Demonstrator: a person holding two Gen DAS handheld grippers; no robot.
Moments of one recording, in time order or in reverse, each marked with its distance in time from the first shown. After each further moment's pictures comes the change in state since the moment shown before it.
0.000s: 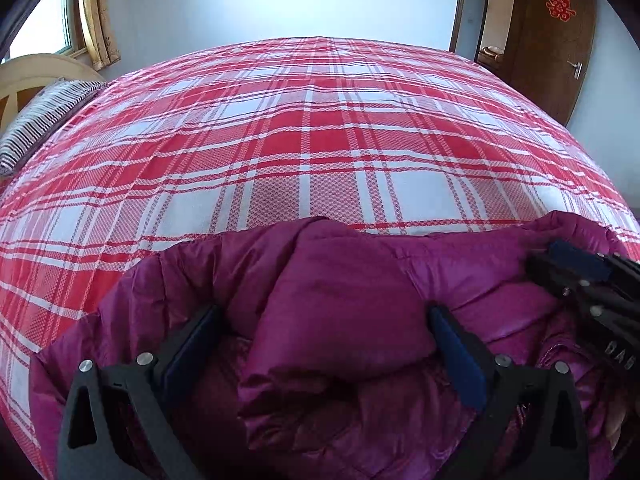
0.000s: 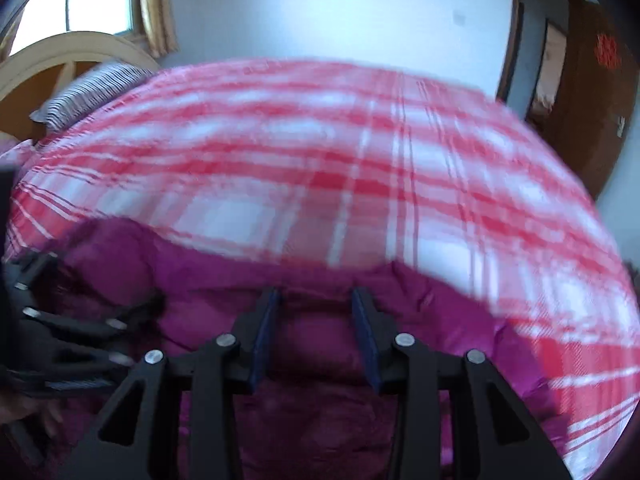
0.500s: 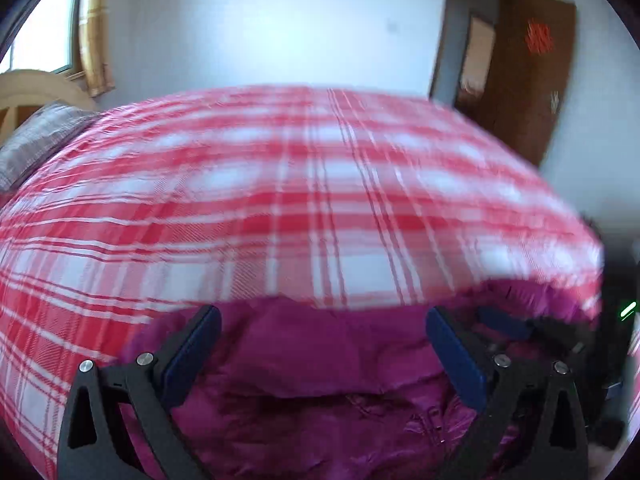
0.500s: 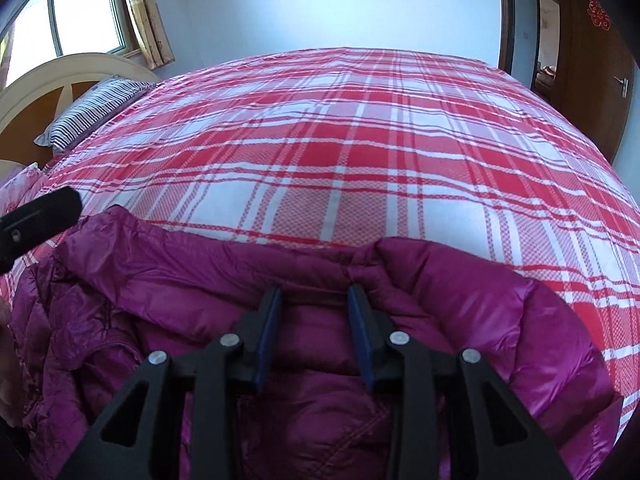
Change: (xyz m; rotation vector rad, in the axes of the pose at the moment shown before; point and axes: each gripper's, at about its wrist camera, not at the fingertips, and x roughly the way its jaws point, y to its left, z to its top) left arm -0.035 -0.025 0.025 0.032 -0.098 -0.046; right arm 0.007 -0.013 -0.009 0.066 -0.012 0.069
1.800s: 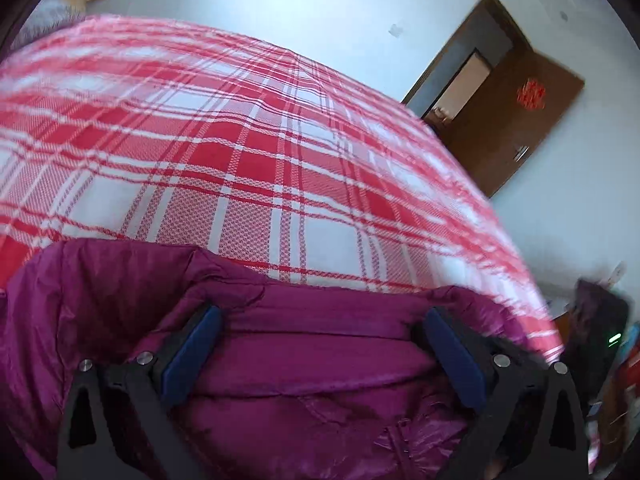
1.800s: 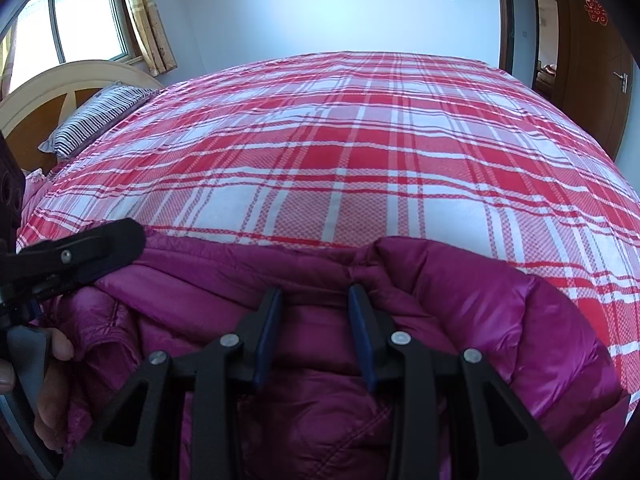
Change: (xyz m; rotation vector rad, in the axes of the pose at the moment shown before) left arm 0.033 0.025 -0.009 -0.260 0.021 -0.304; right arm -0.001 -0.002 -0.002 0.013 -0.017 0.021
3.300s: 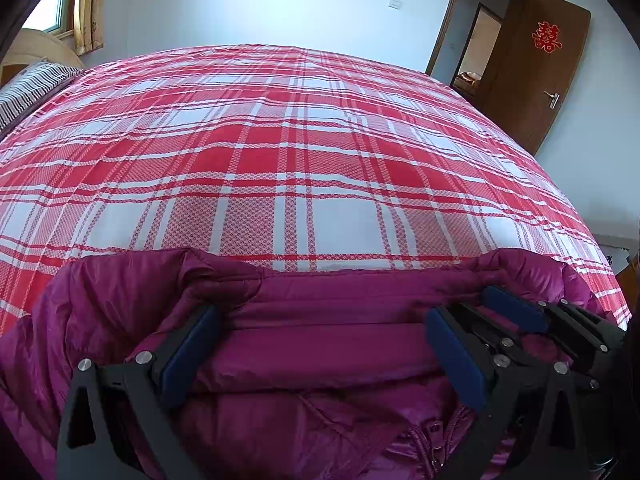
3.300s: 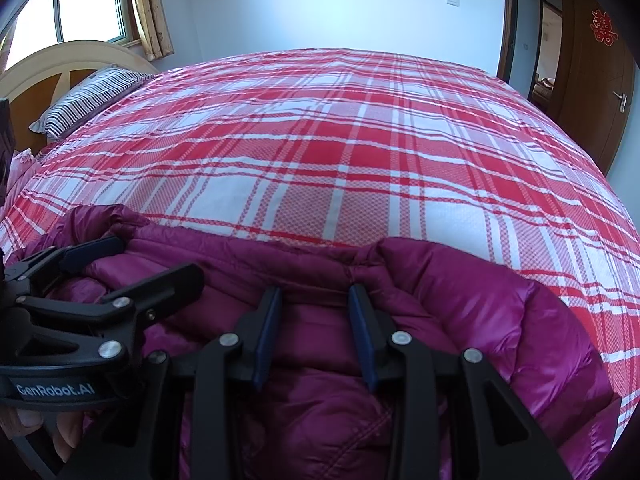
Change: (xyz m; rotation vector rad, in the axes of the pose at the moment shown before) left arm 0.014 -0.020 -0.010 0.148 0.026 0.205; right arm 0.004 0.009 0.001 -0.051 0.018 -0.062
